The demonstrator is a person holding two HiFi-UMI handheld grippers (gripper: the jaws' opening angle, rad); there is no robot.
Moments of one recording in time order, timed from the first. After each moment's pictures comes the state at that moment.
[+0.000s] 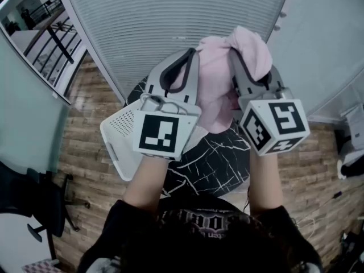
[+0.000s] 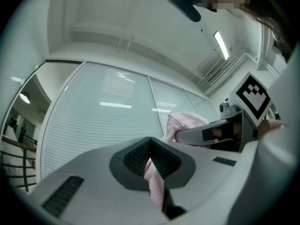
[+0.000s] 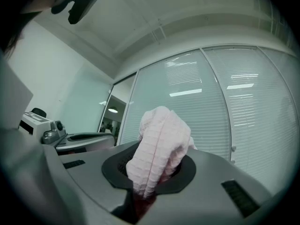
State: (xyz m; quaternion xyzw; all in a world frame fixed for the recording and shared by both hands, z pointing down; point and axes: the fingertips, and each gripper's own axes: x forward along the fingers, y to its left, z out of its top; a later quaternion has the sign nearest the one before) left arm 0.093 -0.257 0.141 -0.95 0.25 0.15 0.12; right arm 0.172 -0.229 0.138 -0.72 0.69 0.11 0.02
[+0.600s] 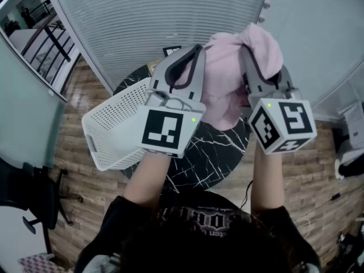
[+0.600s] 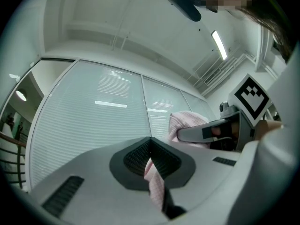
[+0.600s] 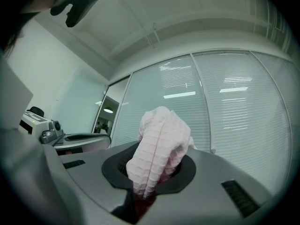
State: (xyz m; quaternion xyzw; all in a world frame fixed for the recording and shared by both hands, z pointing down) left arm 0.182 -0.191 0.141 -0.95 0.23 0.15 0.12; right arm 0.269 -0.156 0.133 -0.74 0.67 0.12 0.02
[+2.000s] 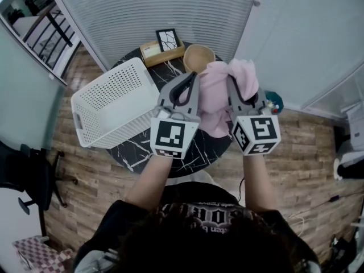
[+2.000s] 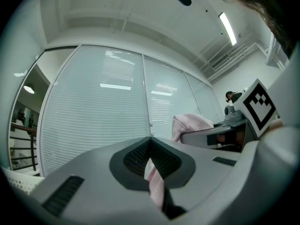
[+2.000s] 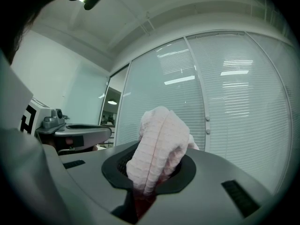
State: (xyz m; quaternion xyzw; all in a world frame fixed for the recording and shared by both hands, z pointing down) left arm 0.222 -0.148 0.286 -0.96 0.28 0.06 0.07; right arm 0.314 -0.113 0.296 -0.72 0.69 0.04 -0.01
